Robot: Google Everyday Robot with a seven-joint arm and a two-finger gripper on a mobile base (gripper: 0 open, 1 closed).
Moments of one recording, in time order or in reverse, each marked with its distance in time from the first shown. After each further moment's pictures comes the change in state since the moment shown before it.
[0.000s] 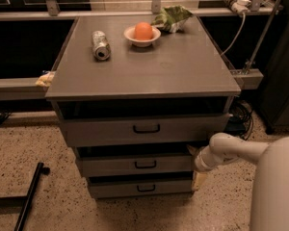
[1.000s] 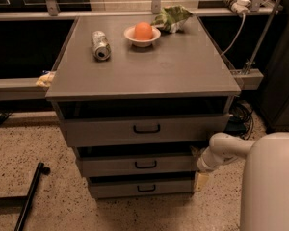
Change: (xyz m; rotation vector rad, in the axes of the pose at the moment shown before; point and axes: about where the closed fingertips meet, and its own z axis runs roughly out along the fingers) arm 0.017 0.009 0.011 -0.057 0.037 0.063
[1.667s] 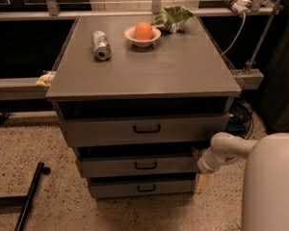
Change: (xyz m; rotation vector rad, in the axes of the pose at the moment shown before) arm 0.002 0.008 -0.003 -0.033 -0.006 0.011
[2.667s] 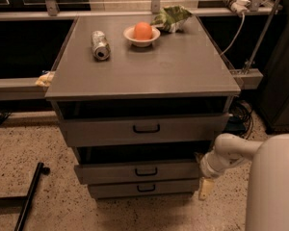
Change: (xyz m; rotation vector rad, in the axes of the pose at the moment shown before) arm 0.004 0.026 -0.011 -0.068 -0.006 0.046
